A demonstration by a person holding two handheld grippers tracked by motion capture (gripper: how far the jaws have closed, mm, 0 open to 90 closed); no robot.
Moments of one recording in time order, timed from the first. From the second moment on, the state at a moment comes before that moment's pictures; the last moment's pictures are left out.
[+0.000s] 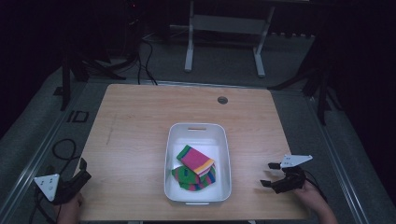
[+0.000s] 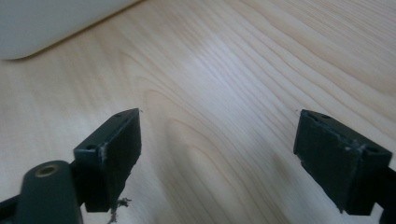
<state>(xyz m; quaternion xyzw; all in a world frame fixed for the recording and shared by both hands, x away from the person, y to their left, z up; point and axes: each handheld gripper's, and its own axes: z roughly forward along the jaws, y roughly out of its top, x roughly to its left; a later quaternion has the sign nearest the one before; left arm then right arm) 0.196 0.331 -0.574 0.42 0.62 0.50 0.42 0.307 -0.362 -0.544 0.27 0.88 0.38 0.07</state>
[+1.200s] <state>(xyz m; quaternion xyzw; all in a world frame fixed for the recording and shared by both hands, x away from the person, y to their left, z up) 0.196 0.331 -0.574 0.42 0.62 0.50 0.43 0.305 -0.279 -0.457 0.16 0.92 0.36 0.02</state>
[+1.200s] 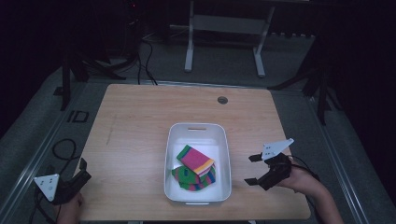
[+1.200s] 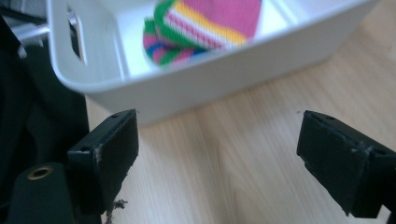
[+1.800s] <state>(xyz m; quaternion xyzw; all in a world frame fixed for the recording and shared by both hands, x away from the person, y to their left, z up) 0.196 0.332 -0.574 0.42 0.62 0.50 0.43 0.310 -0.198 -0.427 0.07 0.94 0.33 -0.01</state>
